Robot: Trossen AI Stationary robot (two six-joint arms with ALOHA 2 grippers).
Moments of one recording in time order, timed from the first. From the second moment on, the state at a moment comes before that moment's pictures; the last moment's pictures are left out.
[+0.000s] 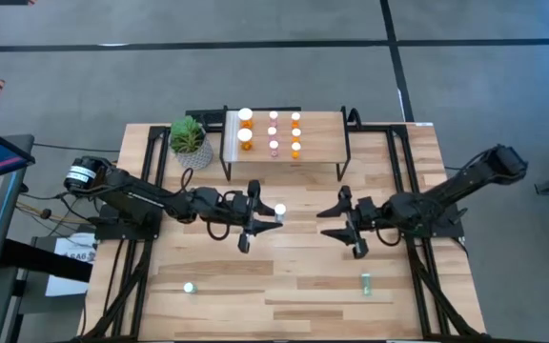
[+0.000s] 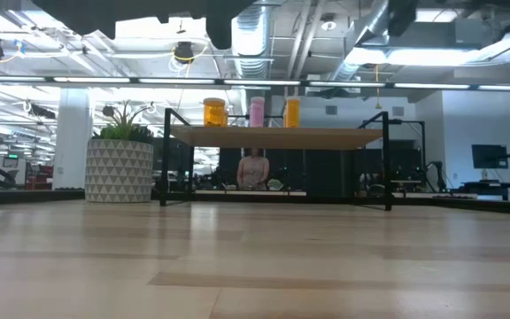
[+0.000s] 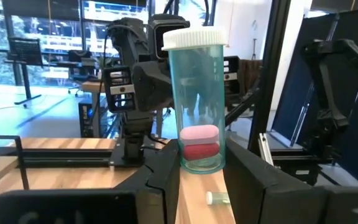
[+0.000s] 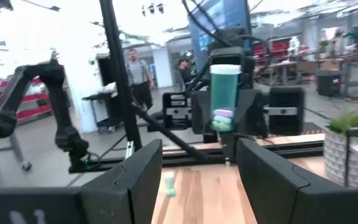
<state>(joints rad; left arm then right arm) -0.15 1.49 0.72 0.88 -0.01 -0.07 0.37 1.06 0.43 0.82 0.25 0.12</state>
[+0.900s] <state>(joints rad) -0.08 1.66 0.82 1.00 0.10 -0.07 0.34 1.02 0.33 0.93 0.34 0.07</state>
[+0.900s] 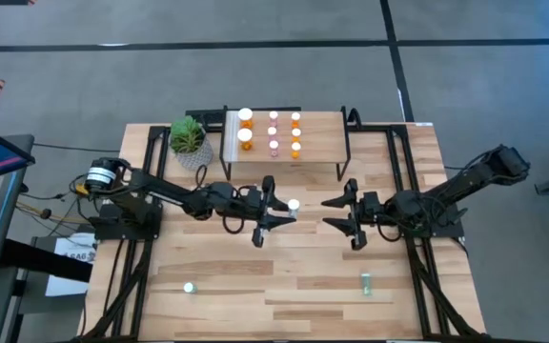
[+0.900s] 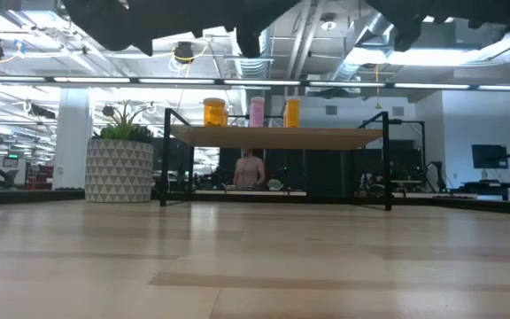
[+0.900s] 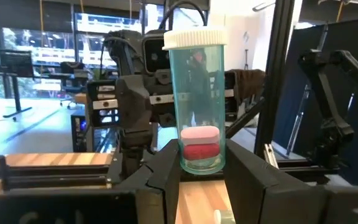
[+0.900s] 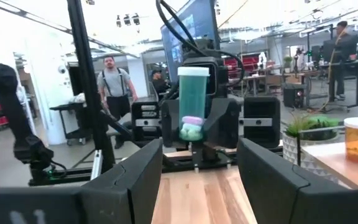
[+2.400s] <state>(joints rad) -0.11 1.65 0.86 0.98 0.18 -0.09 0.34 1.00 0.48 0.77 0.37 0.10</state>
